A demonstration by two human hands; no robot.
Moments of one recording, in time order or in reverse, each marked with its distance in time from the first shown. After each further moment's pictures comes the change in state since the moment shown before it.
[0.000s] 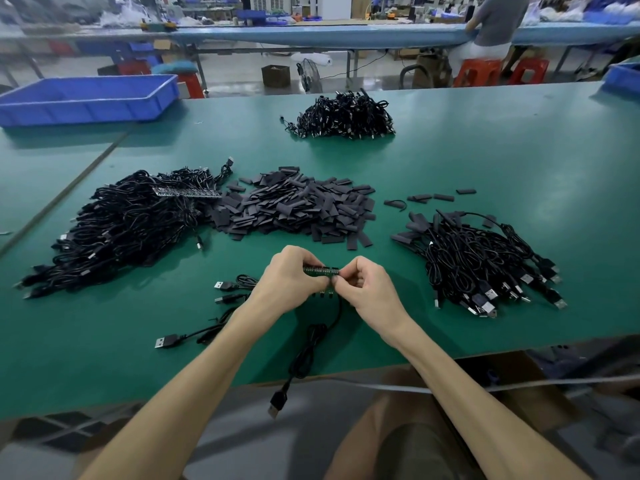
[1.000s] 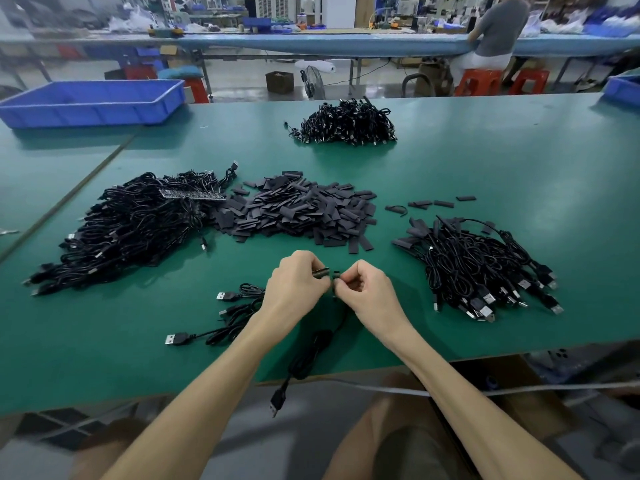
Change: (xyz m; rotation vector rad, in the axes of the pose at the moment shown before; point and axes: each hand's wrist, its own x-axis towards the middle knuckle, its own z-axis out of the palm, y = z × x) left_hand -0.011 0.011 0.013 0.104 0.158 -0.063; right_hand -0.005 -0.004 0.001 -0.056 0.026 -0.035
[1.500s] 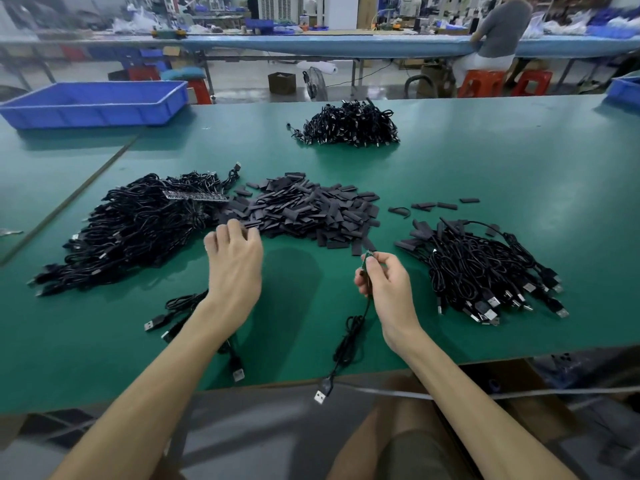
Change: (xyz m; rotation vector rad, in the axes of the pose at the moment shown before) left_hand 0.029 -0.064 -0.041 0.665 0.377 0.152; right_hand 0.004 -0.001 -0.004 0.426 0.191 0.115
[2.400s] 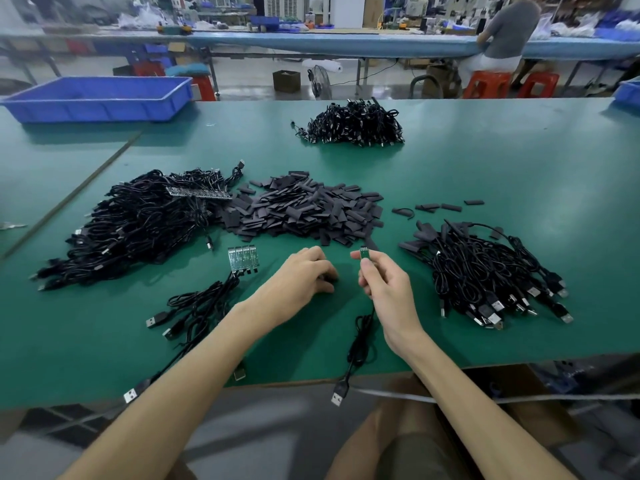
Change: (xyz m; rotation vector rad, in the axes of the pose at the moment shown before) left_hand -0.002 0.046 0.017 -0.583 -0.326 0.497; right_hand -0.001 0.002 0.000 -0.104 -0.062 -0.111
